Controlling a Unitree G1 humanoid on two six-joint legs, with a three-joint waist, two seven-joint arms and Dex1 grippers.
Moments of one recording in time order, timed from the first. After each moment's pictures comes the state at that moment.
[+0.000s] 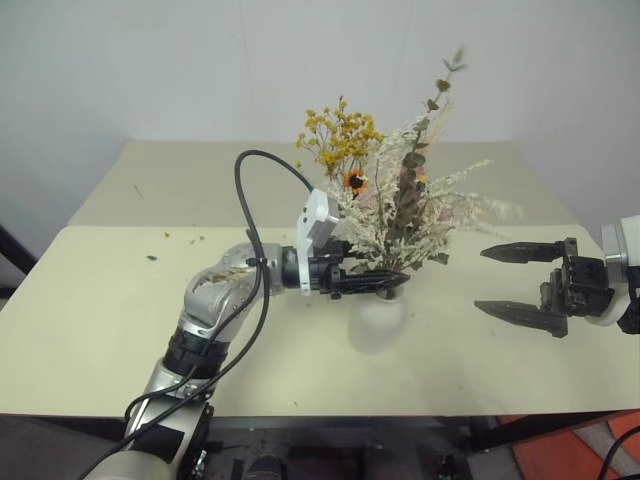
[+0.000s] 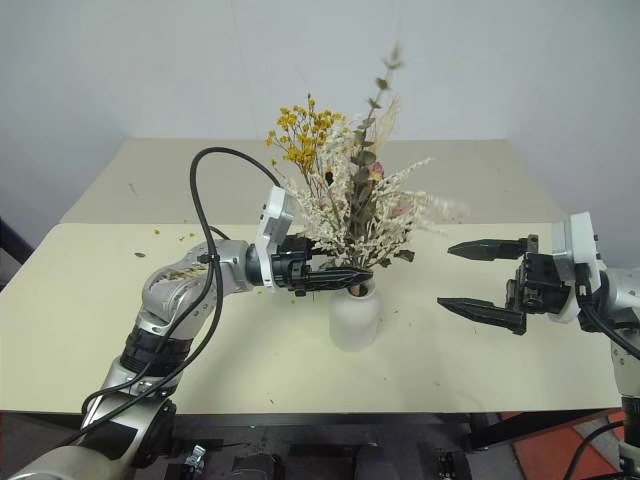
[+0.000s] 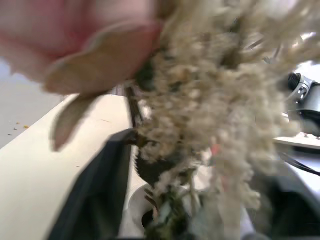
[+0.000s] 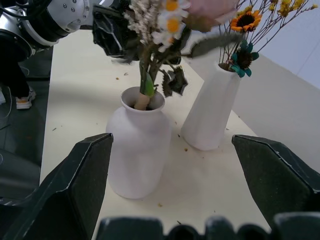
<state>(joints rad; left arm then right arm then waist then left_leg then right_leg) -0.76 0.33 -0.16 -0.10 -0.63 0.66 -1.00 -0.30 -0.91 -0.37 -0.05 0.67 0.25 1.41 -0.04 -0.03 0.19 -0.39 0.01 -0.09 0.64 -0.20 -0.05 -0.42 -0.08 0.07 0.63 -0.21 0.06</state>
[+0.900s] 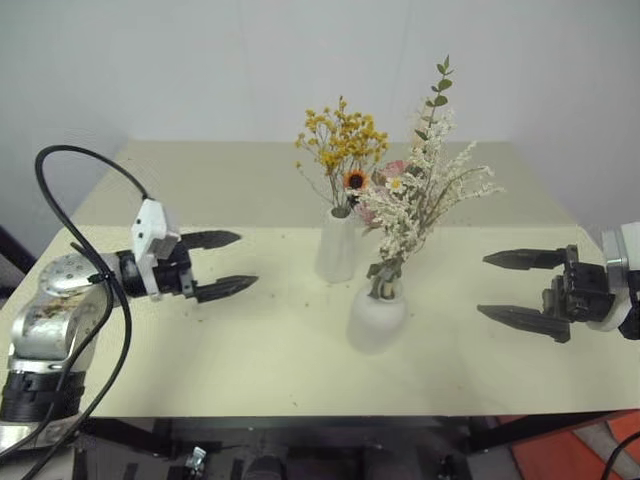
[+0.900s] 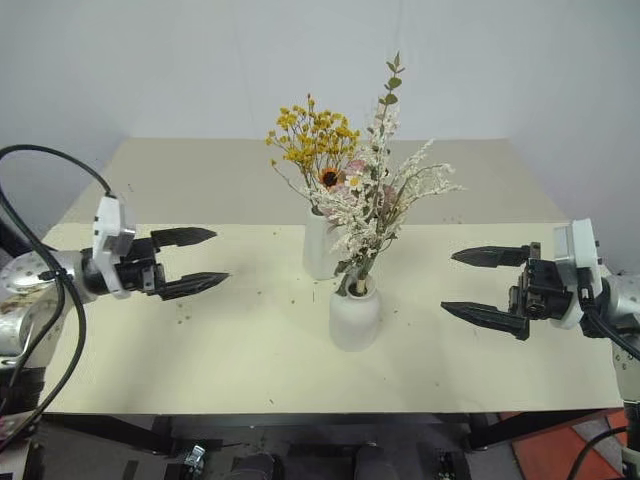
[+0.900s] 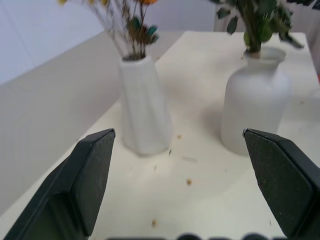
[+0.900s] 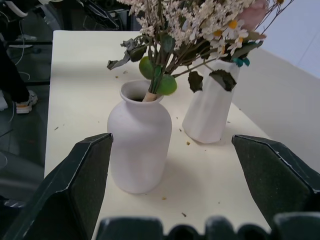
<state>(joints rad) -0.43 0.83 0.21 -0.07 -0.55 0.41 -1.19 -0.27 -0.92 -0.37 -0.02 0.67 0.25 1.42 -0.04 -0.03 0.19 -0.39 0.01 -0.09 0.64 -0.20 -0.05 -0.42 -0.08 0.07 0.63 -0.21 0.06</state>
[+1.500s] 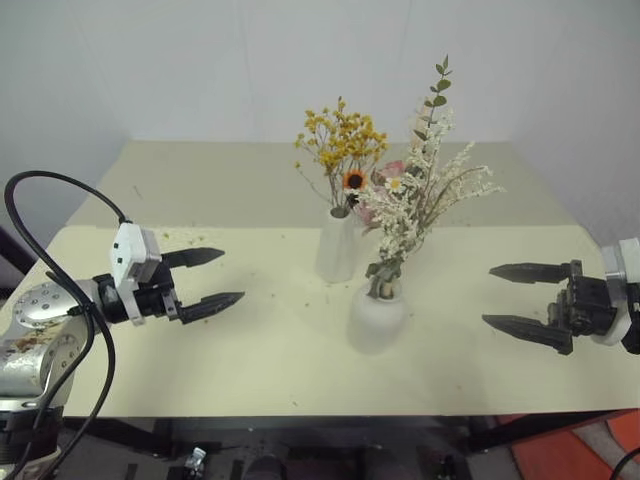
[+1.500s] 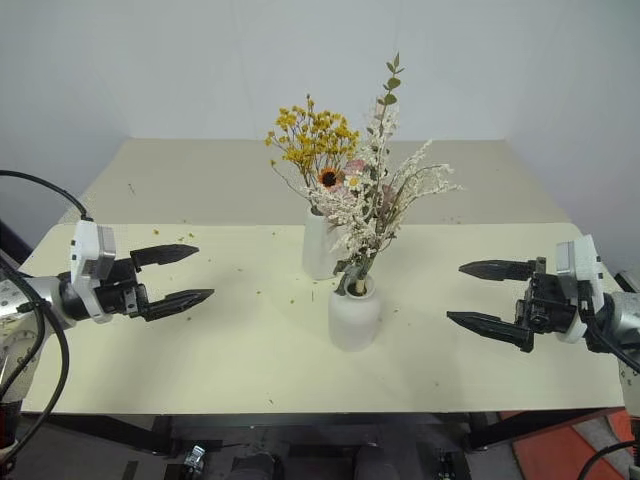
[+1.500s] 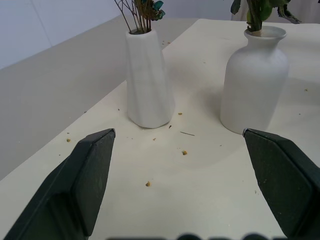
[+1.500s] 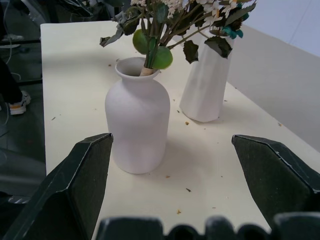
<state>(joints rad) -0.26 0.84 0.30 -0.21 -0.60 0.42 -1.12 -0.18 -0.92 -0.40 -0.03 0.66 0.25 1.39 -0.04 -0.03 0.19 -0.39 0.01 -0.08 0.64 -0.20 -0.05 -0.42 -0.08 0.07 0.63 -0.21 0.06</state>
